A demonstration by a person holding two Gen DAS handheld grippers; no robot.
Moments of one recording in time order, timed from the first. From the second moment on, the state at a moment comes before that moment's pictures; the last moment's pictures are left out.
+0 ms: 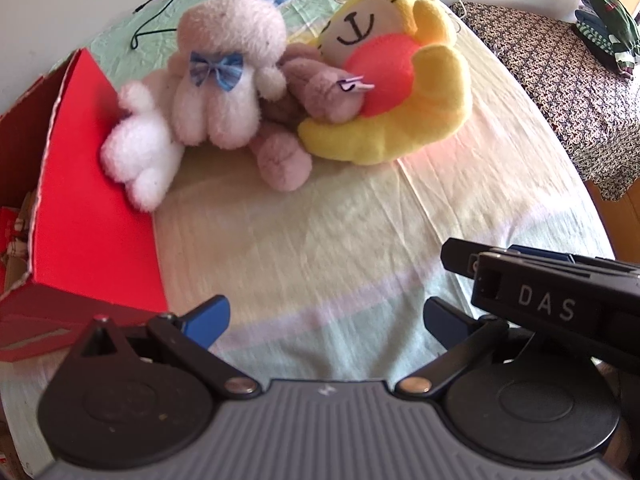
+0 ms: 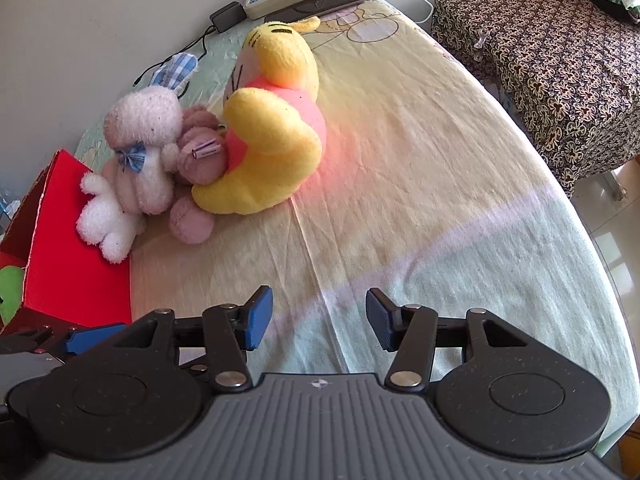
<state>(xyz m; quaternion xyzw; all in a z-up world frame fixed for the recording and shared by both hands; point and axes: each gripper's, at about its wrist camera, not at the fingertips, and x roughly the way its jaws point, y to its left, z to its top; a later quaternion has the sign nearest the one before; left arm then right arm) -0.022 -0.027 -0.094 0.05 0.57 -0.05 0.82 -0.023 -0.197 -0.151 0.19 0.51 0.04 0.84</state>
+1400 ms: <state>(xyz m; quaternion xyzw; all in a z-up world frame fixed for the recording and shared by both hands) 0.076 -0.016 -0.109 -0.11 0.55 -0.21 0.80 0.116 -0.234 -0.165 0.35 0.46 0.13 0.80</state>
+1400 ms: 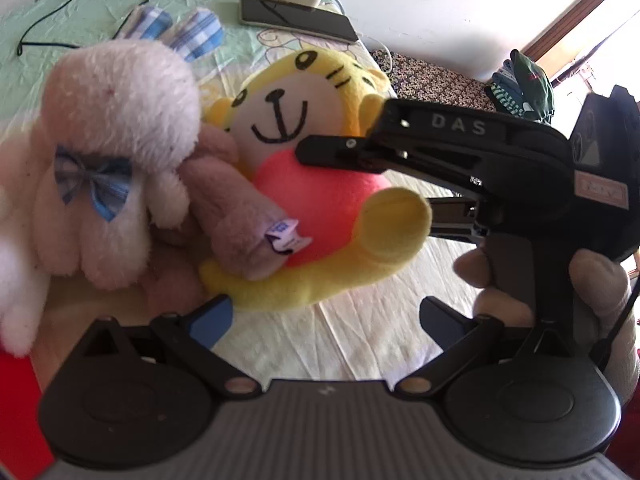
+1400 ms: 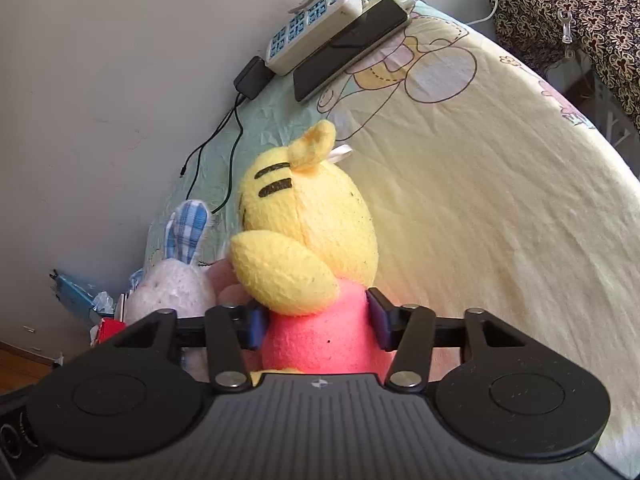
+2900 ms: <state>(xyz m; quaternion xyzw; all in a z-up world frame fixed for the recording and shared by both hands) -0.015 -0.080 -0.096 0.00 0.52 -0.31 0.79 -0.011 -0.272 -0.138 0.32 0.45 0.05 0.83</state>
